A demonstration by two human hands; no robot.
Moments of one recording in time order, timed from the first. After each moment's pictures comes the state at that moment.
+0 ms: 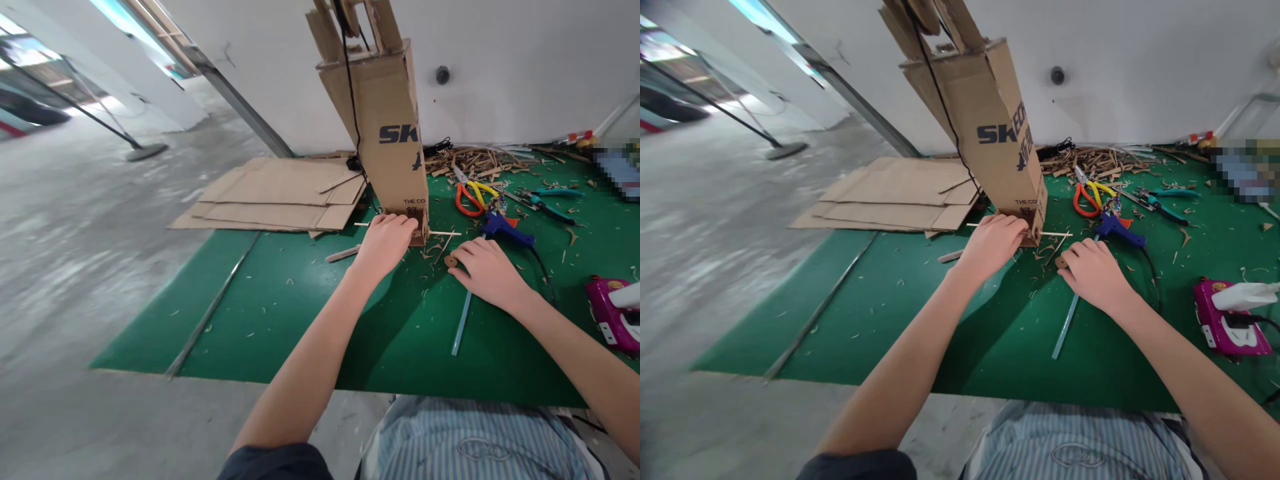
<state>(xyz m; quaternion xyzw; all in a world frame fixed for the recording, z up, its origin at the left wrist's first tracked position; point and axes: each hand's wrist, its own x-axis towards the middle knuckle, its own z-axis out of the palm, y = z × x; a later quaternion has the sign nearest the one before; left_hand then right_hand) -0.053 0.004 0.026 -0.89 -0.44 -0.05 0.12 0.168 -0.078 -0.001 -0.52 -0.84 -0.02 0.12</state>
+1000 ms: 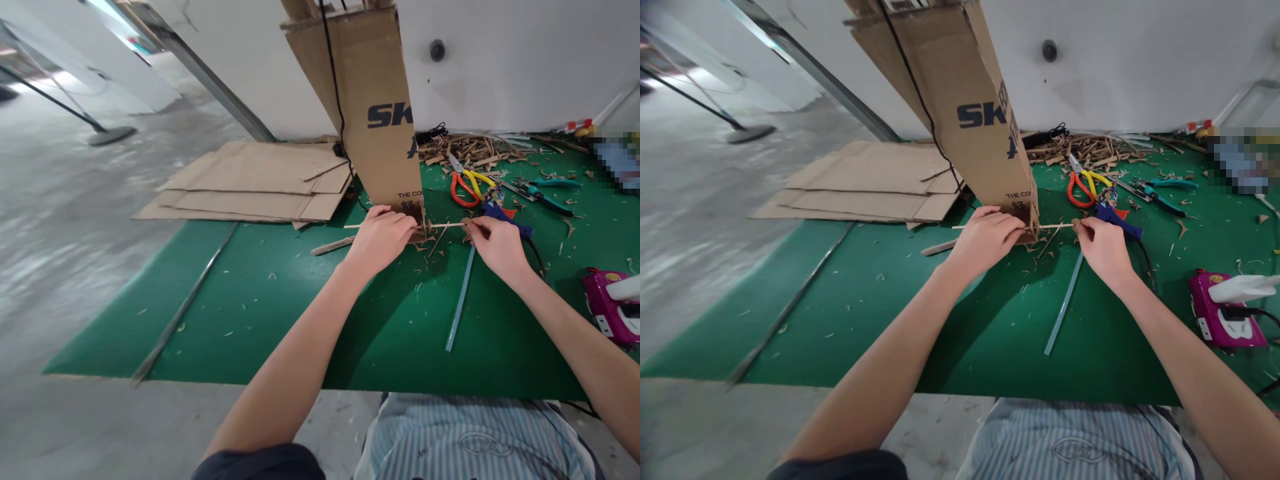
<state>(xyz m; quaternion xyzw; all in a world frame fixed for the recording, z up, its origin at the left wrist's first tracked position) -0.056 0.005 0.009 -0.91 -0.39 -0.13 0.08 0.186 -0.052 -0.007 -0.65 -0.63 0.16 0.38</state>
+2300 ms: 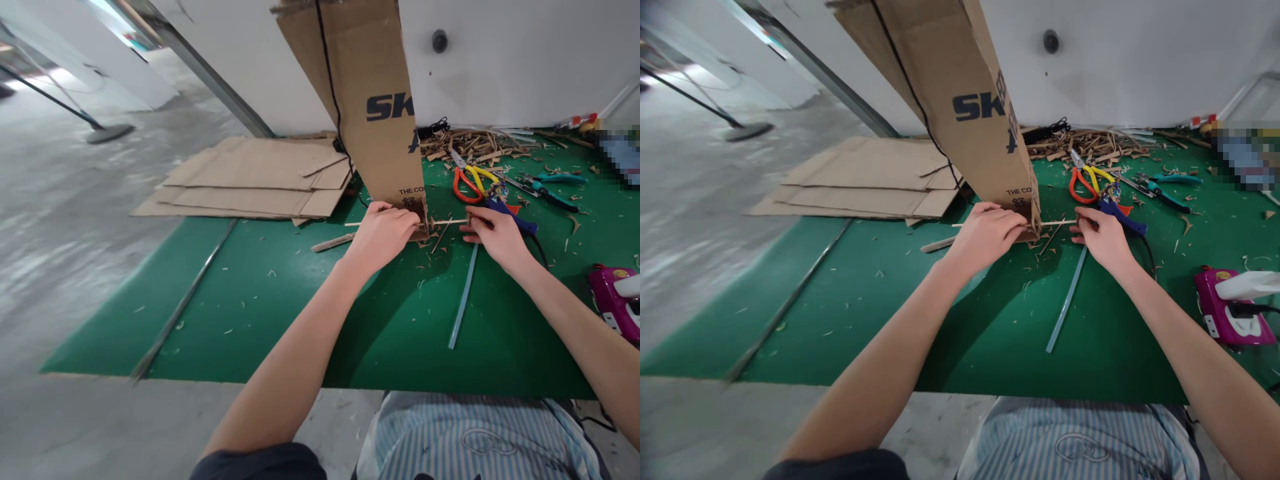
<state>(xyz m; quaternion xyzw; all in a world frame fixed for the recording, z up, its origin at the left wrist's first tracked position) -0.058 0.006 0.009 -0.91 -0.38 -0.15 0.06 0.183 -0.036 -0.024 -0.56 -0.48 0.43 0.51</state>
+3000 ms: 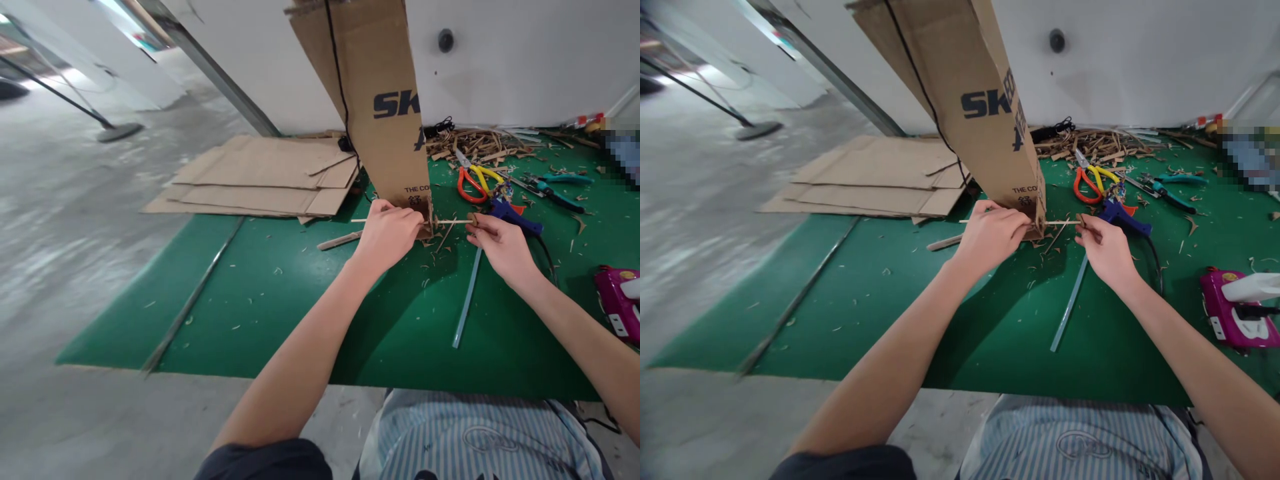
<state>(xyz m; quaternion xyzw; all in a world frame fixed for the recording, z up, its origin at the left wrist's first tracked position) -0.055 -0.001 0.008 -0.90 -0.39 -0.17 0.11 0.172 -0.059 -0.025 -0.54 -0.46 0.44 0.56</state>
